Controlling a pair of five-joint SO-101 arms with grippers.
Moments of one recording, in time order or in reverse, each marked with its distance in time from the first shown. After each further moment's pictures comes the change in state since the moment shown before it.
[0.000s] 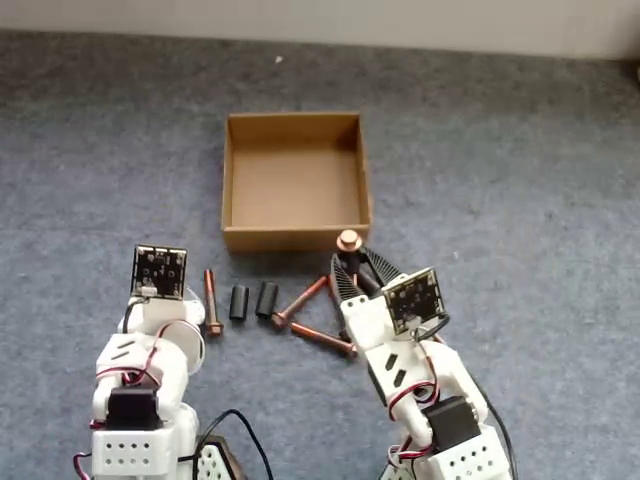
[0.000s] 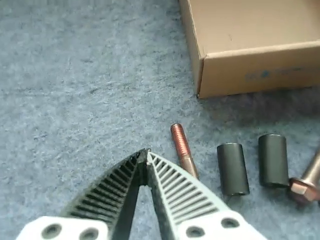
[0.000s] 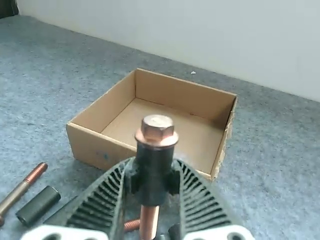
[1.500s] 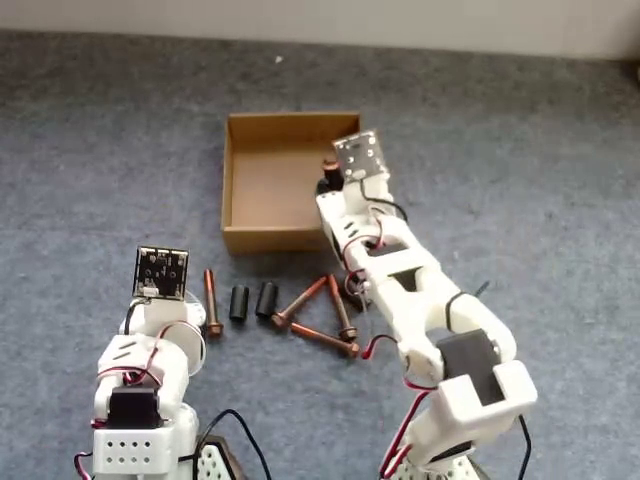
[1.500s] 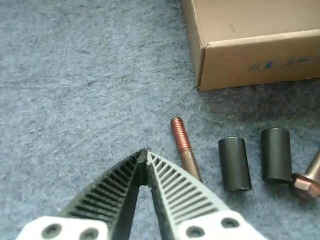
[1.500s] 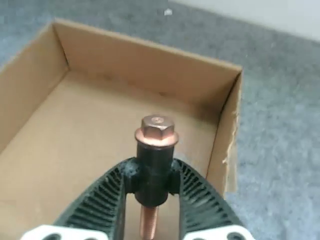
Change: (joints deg) left arm 0.0 0.1 1.2 0.0 0.0; right arm 5.1 111.0 -54.1 -40.6 0.0
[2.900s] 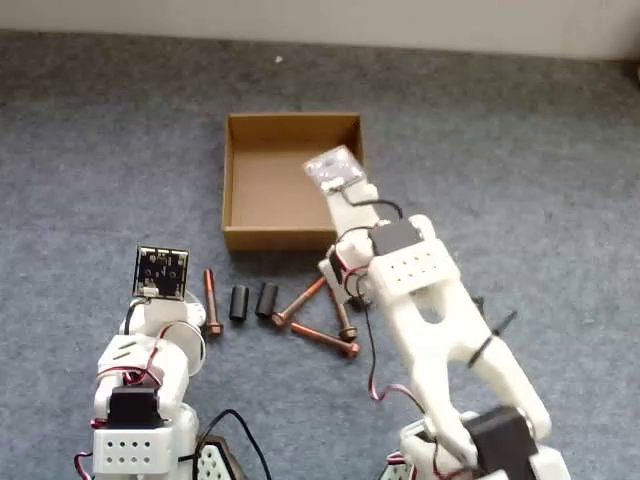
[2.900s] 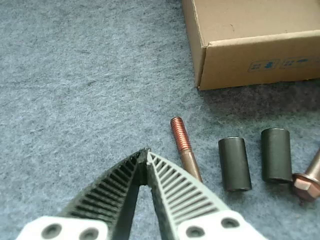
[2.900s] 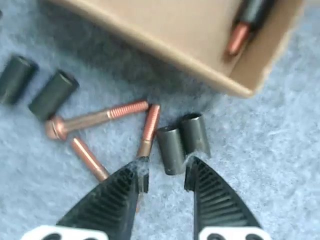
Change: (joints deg) left arm 0.0 0.0 0.0 0.0 0.0; right arm -5.4 -21.8 -10.2 76.3 5.4
